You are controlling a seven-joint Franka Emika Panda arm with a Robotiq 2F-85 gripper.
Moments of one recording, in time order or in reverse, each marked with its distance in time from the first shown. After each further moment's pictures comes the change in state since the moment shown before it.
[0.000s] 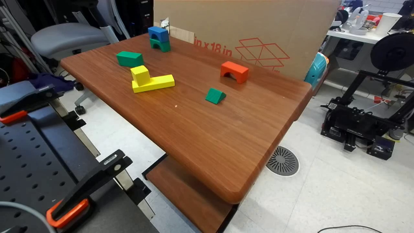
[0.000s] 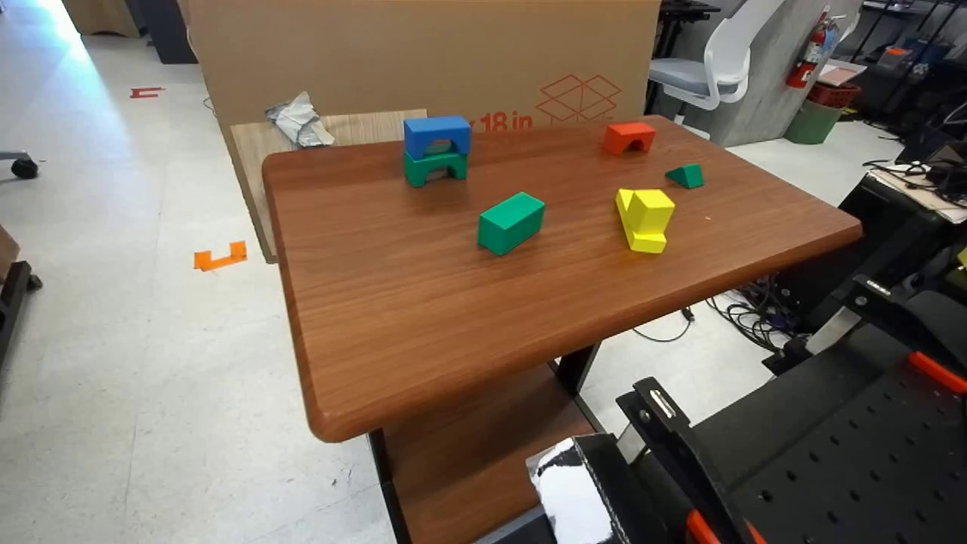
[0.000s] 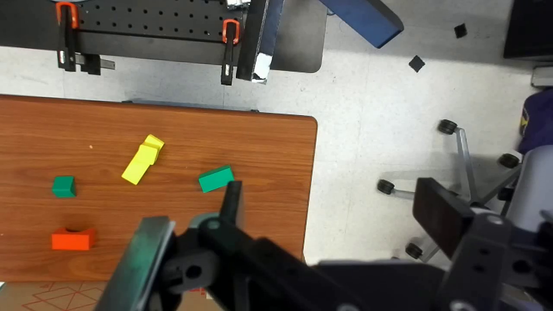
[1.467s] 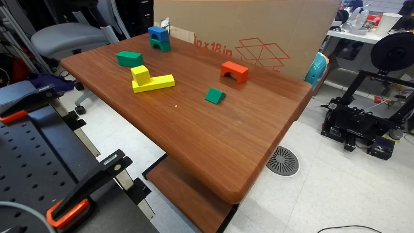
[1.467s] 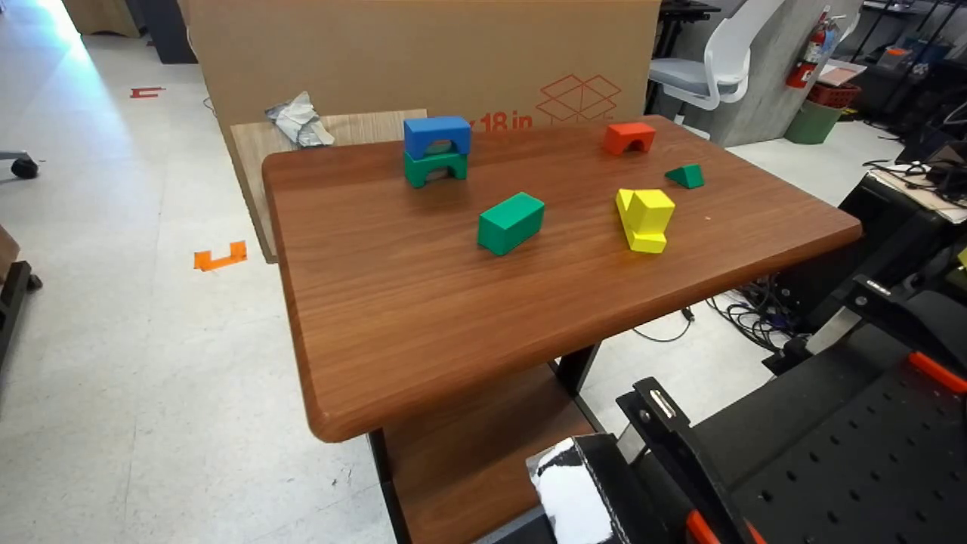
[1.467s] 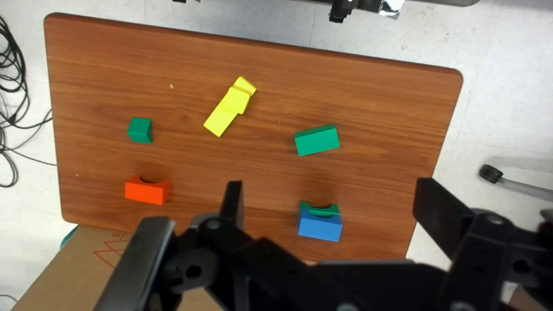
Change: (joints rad) arm -0.054 0.122 -0.016 -0.213 -0.265 0.408 -0.056
